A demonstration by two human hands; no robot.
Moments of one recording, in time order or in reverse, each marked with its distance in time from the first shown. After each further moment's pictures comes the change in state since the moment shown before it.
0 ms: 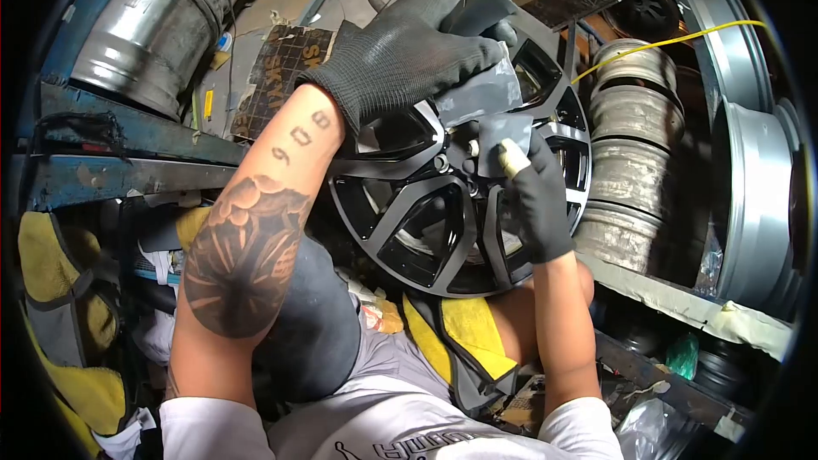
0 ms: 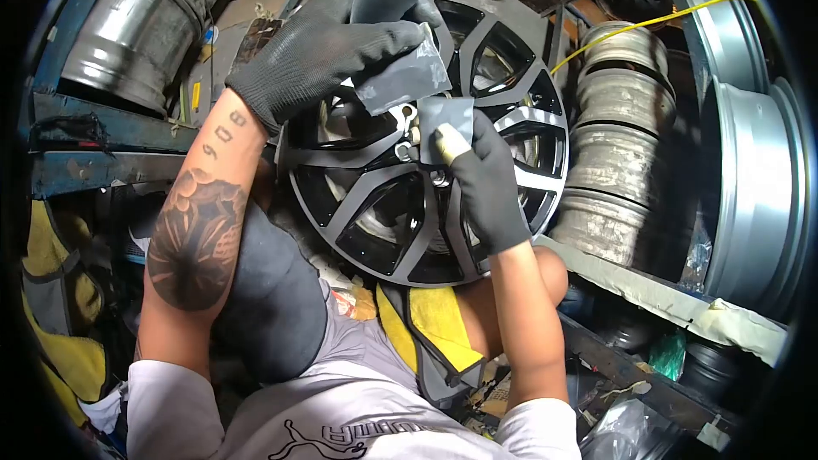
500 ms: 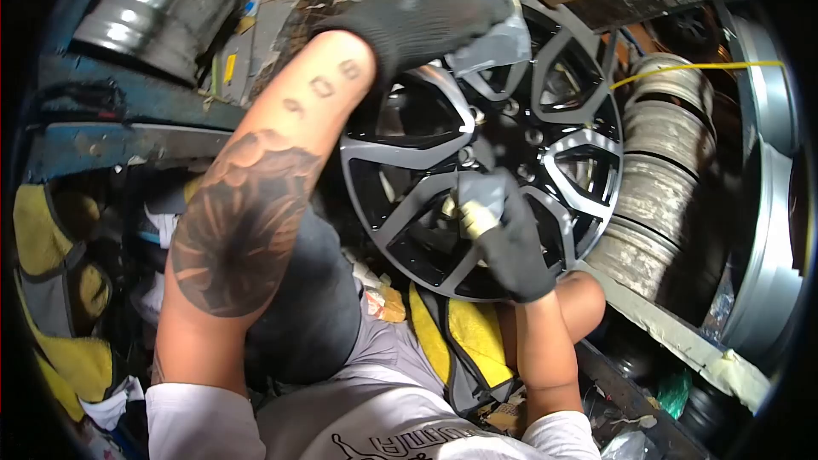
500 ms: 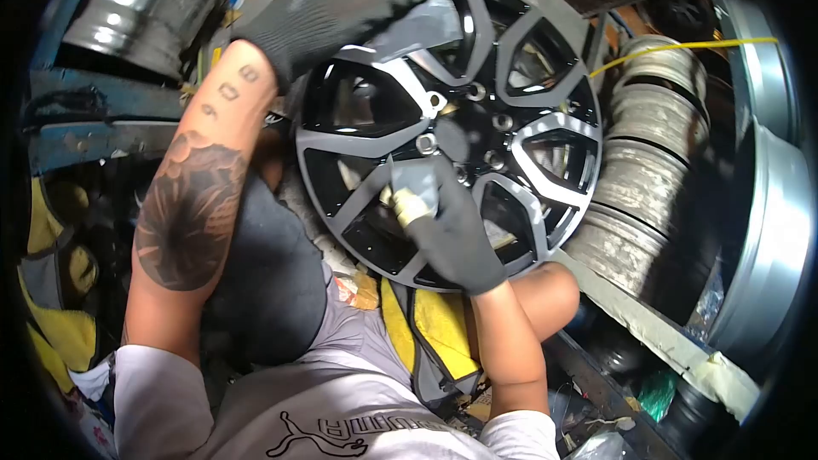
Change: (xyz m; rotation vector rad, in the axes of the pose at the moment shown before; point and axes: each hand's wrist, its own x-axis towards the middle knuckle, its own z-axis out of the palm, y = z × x) left_hand 0.016 0.002 -0.017 0.047 0.029 -0.234; right_hand -0.032 0.028 0.020 -0.310 -0.258 0.012
